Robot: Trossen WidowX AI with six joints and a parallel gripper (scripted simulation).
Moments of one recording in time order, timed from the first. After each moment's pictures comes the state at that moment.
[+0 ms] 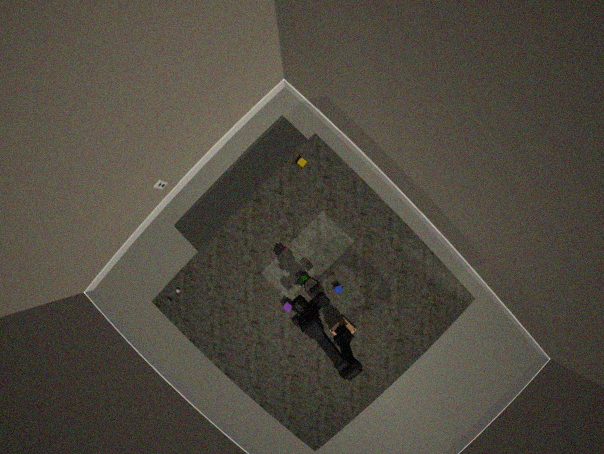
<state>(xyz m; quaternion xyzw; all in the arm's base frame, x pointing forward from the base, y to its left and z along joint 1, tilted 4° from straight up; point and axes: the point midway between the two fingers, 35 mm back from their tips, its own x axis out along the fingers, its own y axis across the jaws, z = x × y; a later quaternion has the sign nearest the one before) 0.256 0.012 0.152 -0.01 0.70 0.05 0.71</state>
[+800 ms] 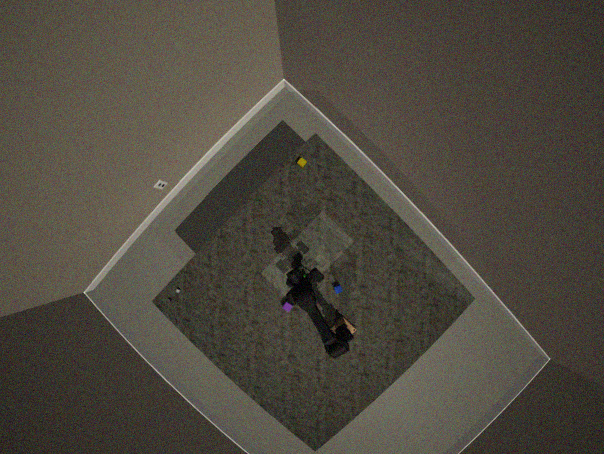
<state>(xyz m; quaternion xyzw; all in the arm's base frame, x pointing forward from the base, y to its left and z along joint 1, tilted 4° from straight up) 0.355 -0.035 0.139 -0.01 0.70 0.05 0.71</state>
